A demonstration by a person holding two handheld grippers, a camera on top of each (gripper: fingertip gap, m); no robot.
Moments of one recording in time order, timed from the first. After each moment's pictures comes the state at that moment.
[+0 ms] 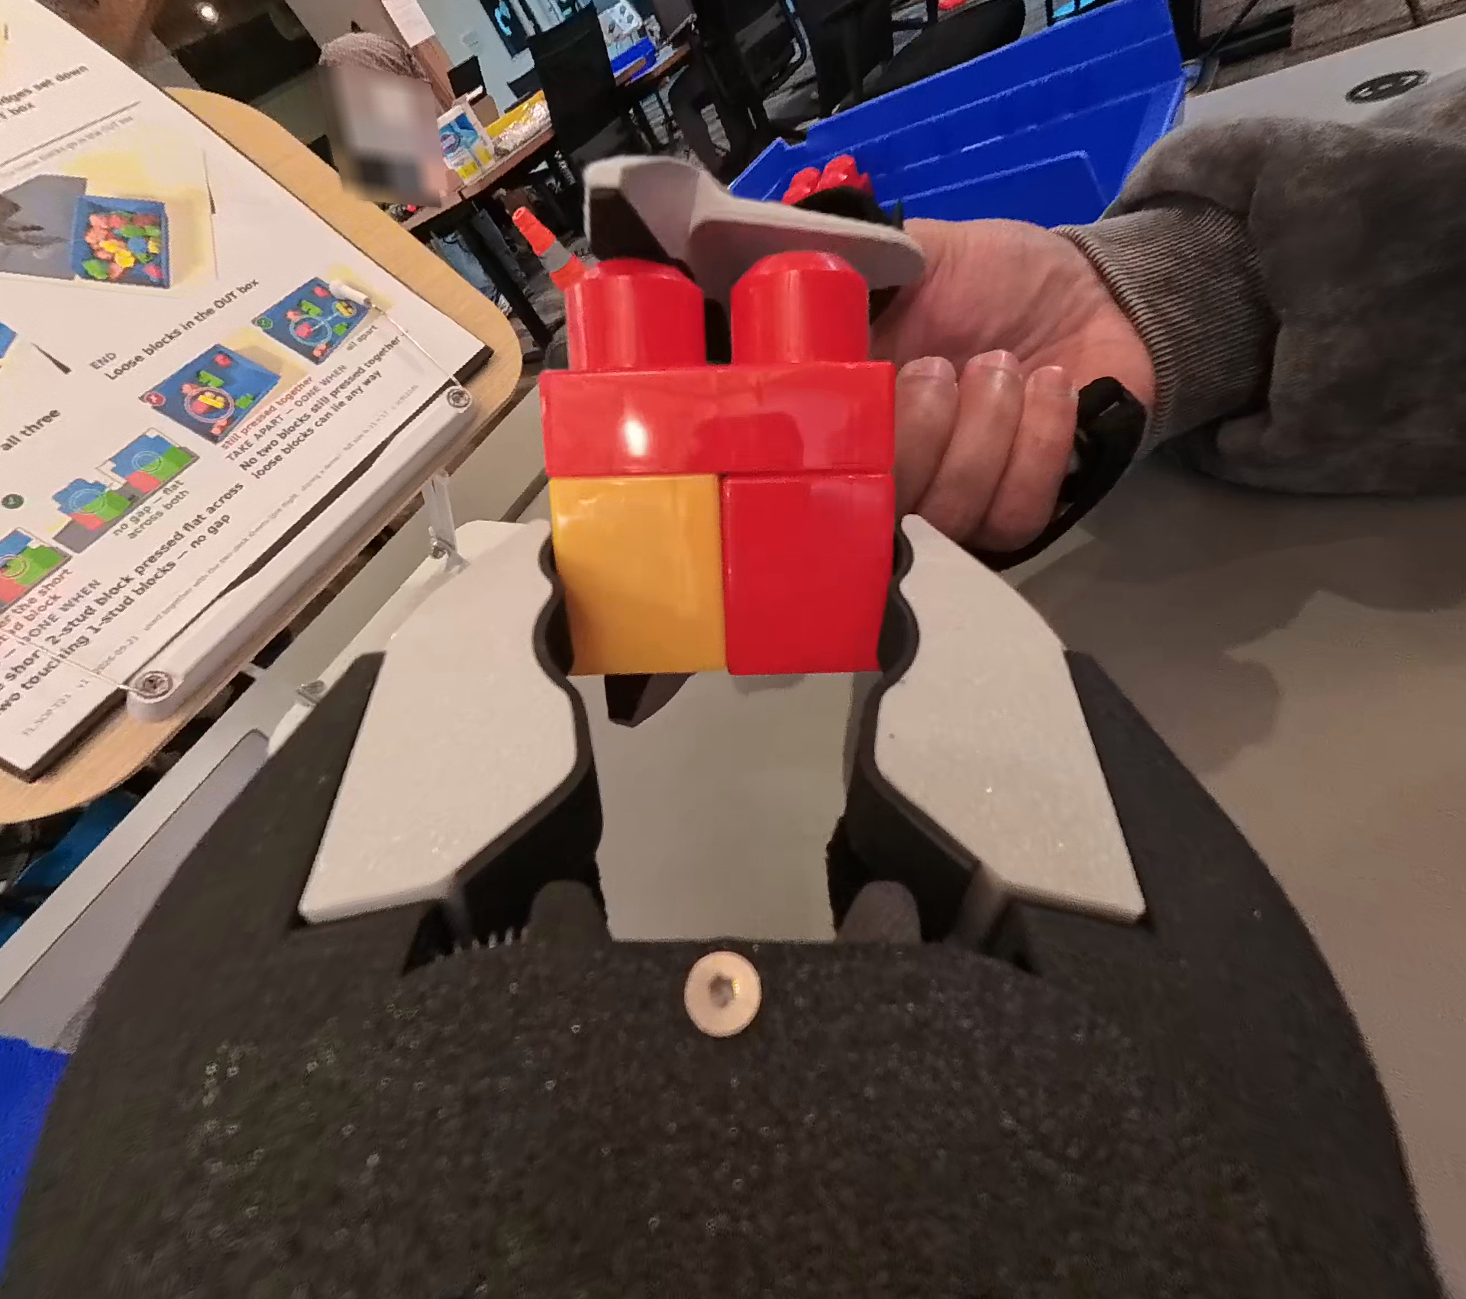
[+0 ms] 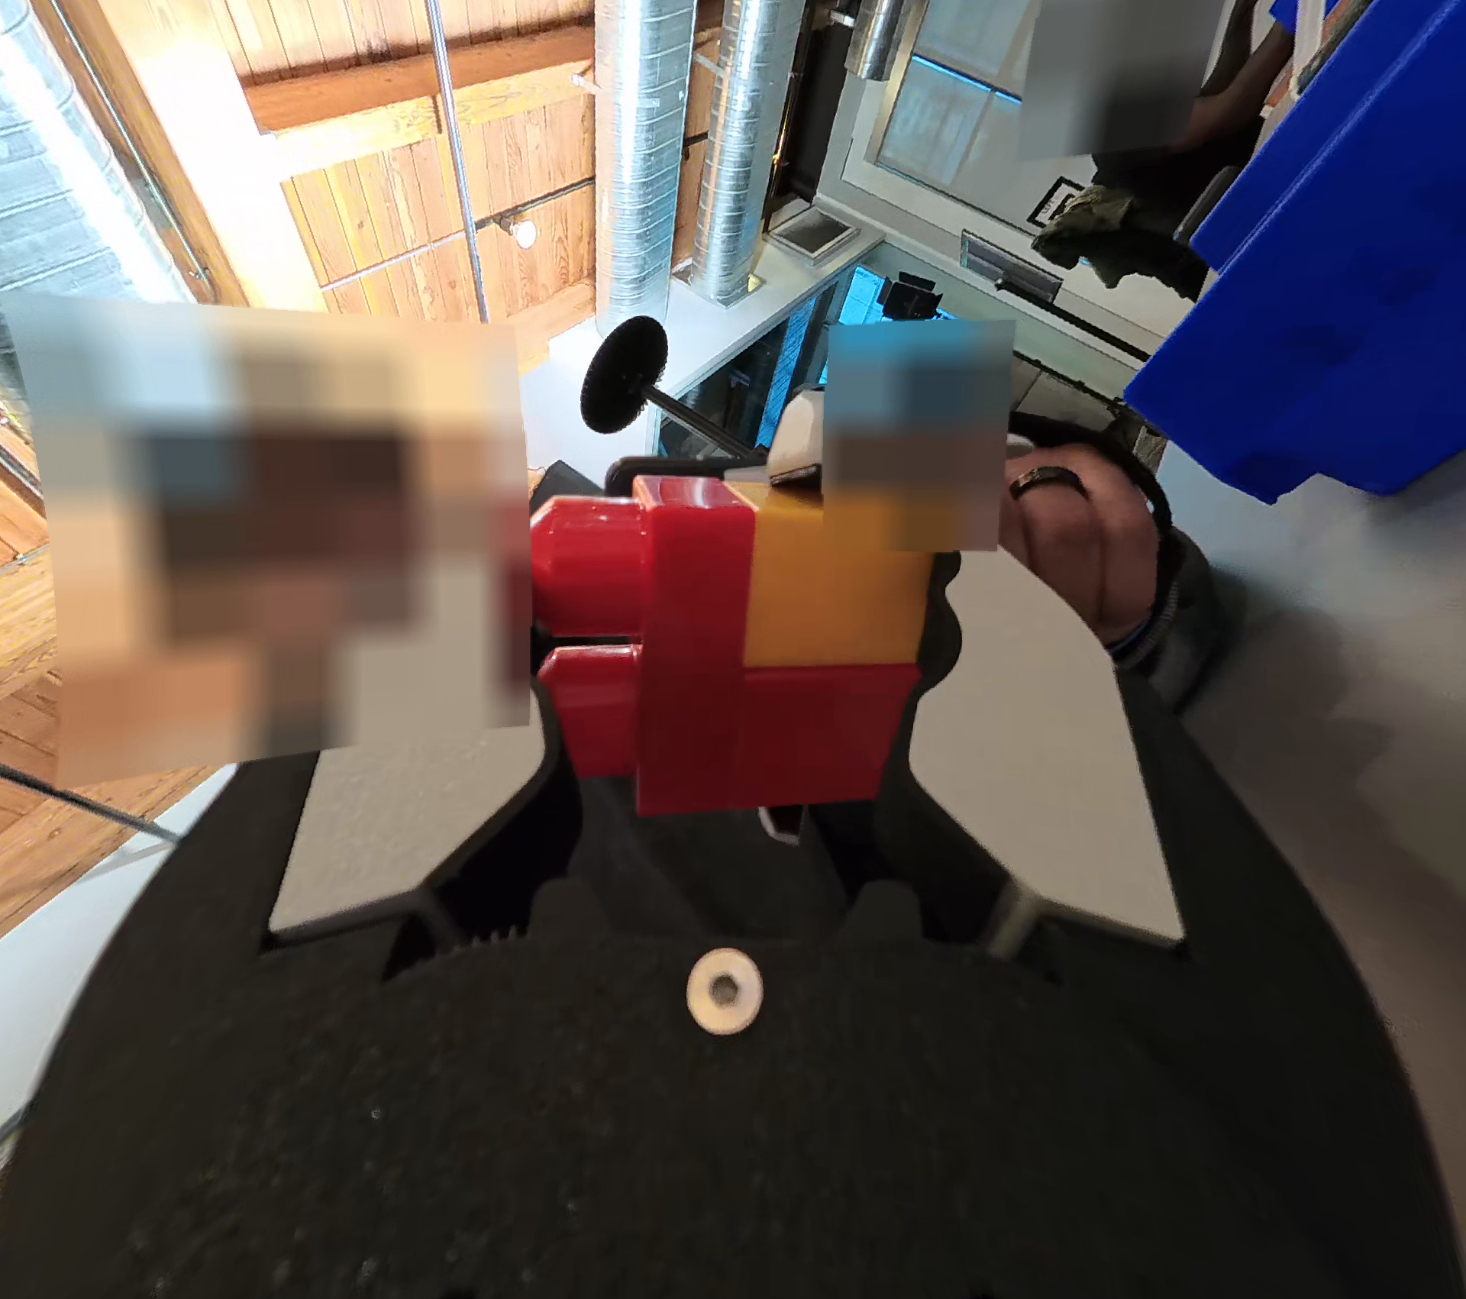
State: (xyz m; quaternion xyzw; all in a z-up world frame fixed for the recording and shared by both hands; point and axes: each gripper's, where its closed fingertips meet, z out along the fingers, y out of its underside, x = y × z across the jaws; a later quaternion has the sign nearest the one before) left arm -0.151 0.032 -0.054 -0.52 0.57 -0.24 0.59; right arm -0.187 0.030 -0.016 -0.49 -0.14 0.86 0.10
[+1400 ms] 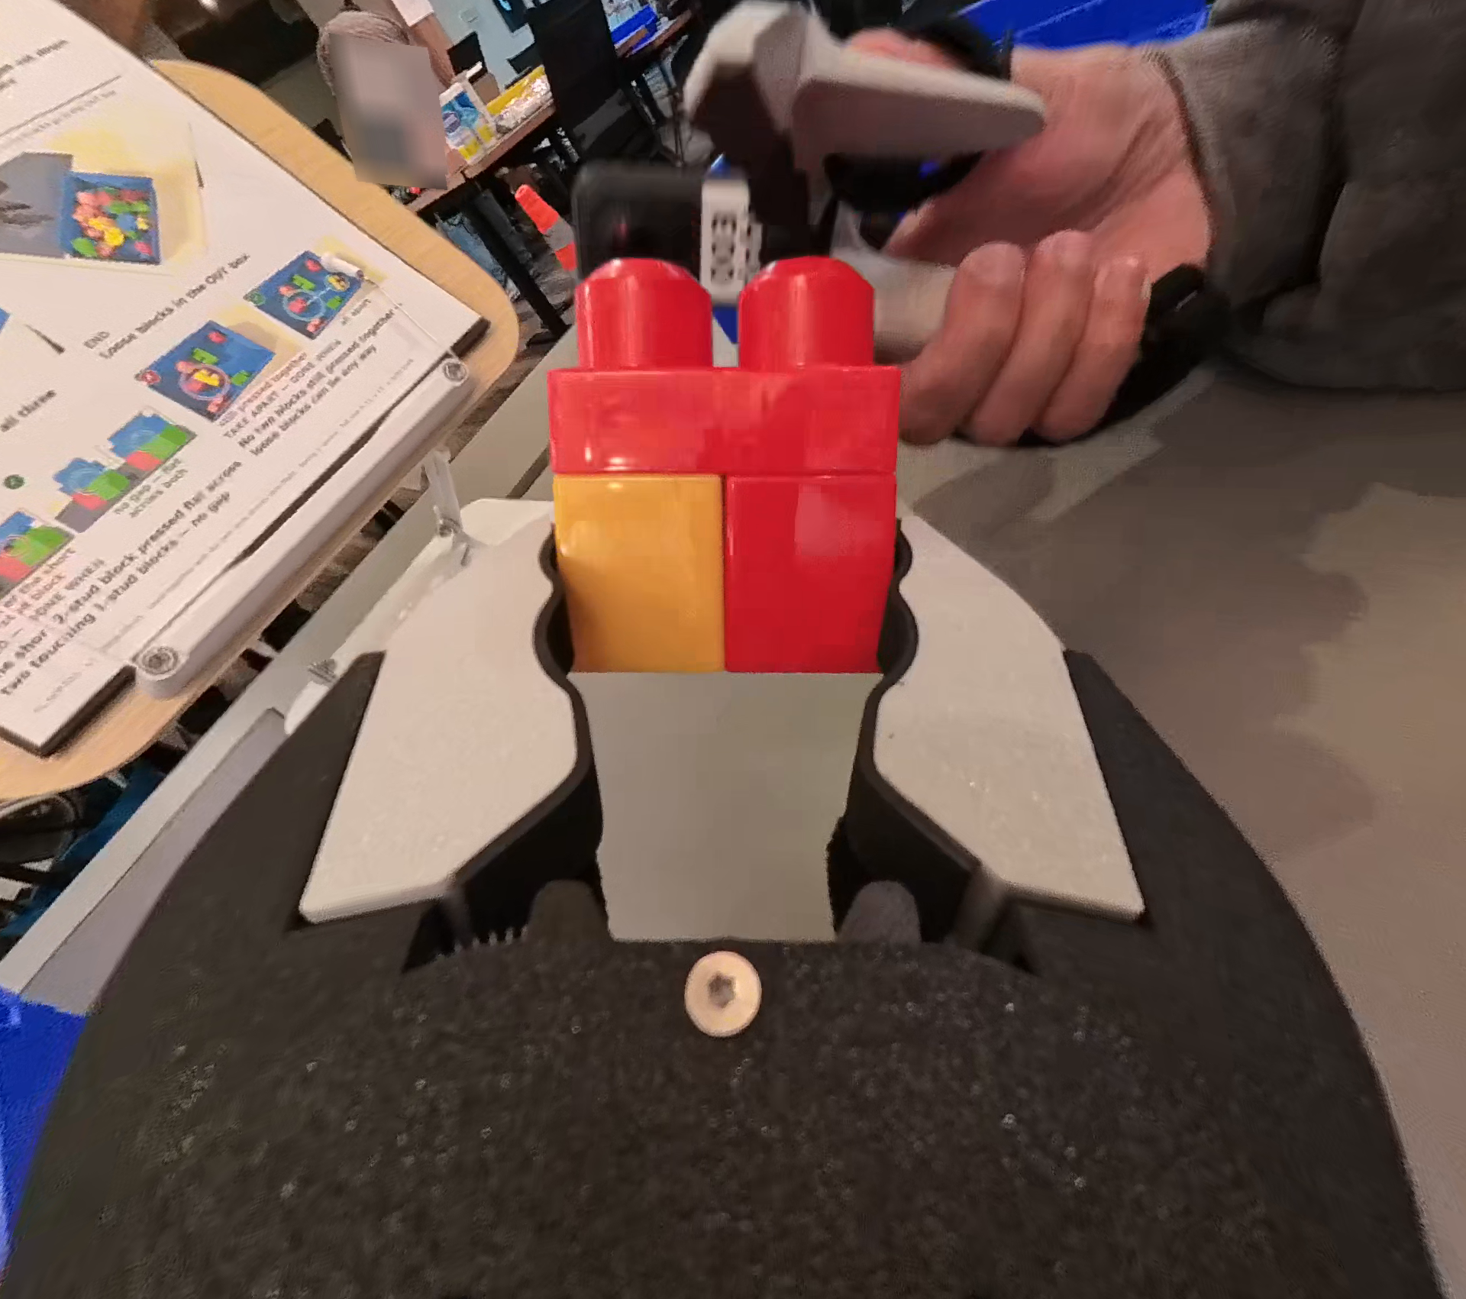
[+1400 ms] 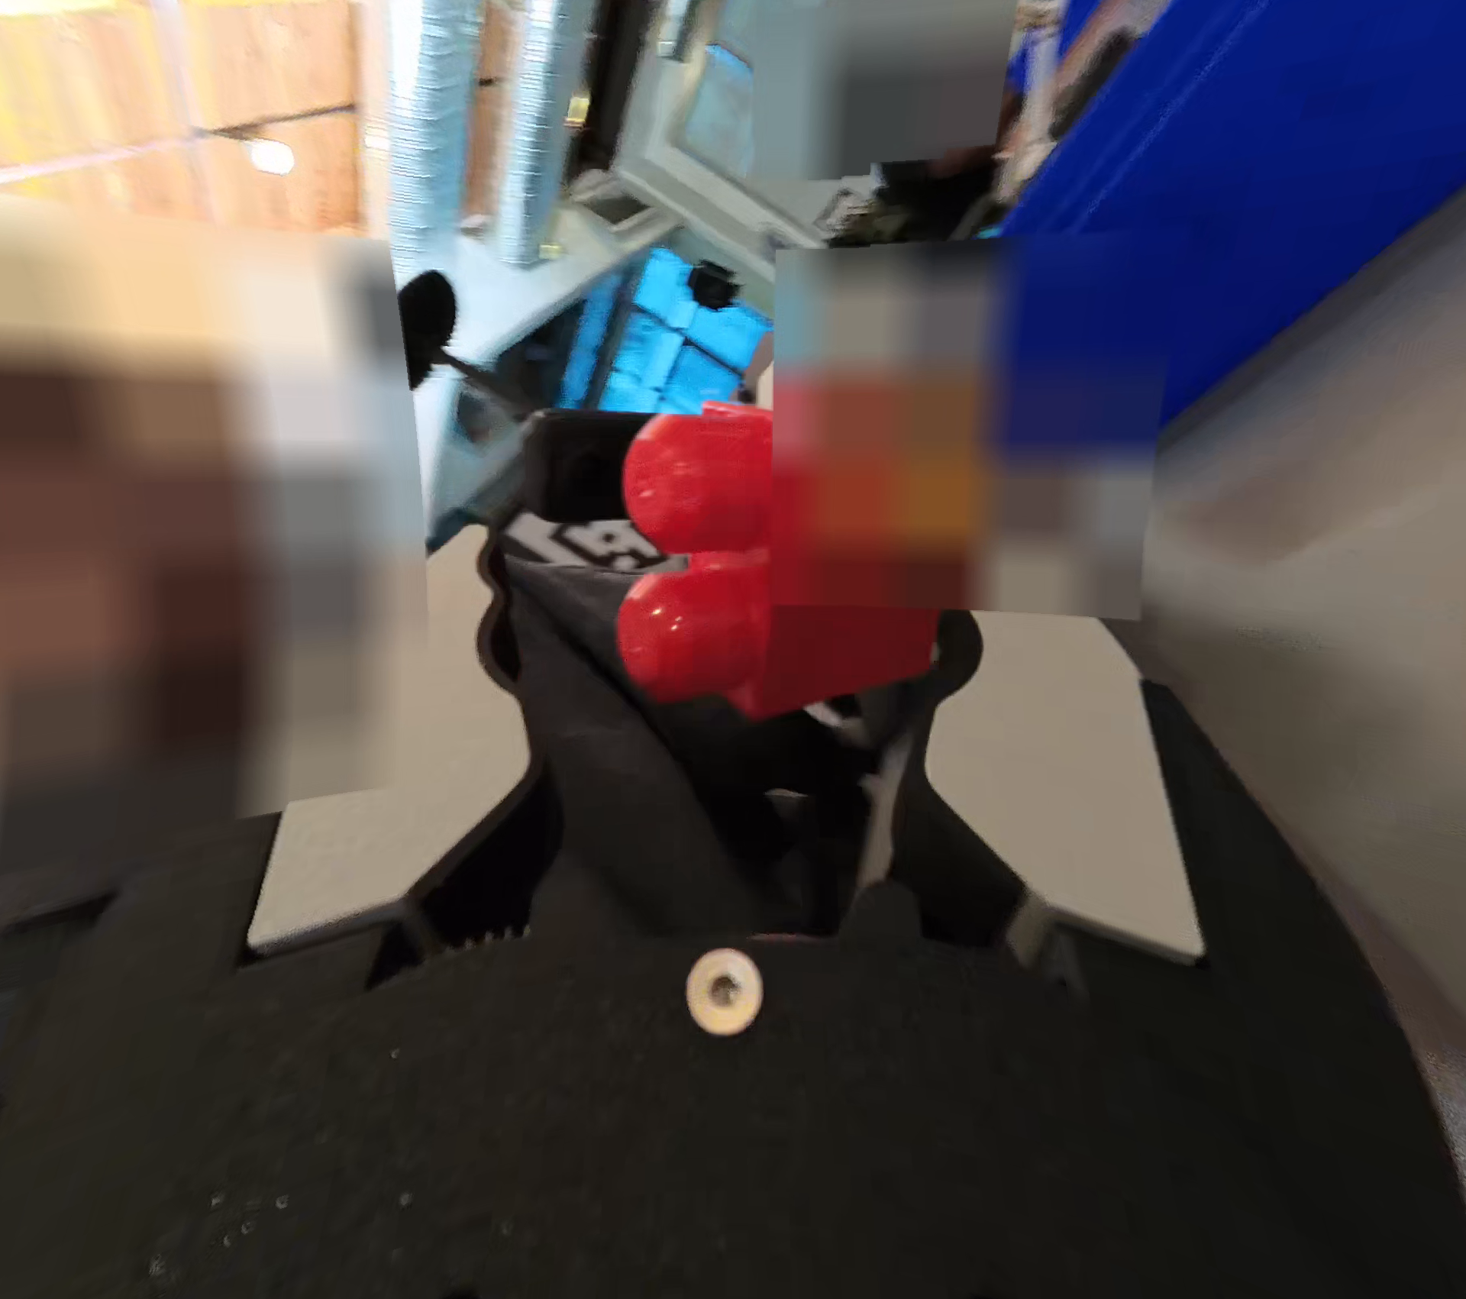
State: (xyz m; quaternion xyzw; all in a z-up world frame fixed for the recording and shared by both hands) left arm -0.156 0.037 -0.067 -0.52 0.58 -0.21 0.59; right arm -0.171 0.022 -0.032 -0.59 -0.17 0.76 0.18
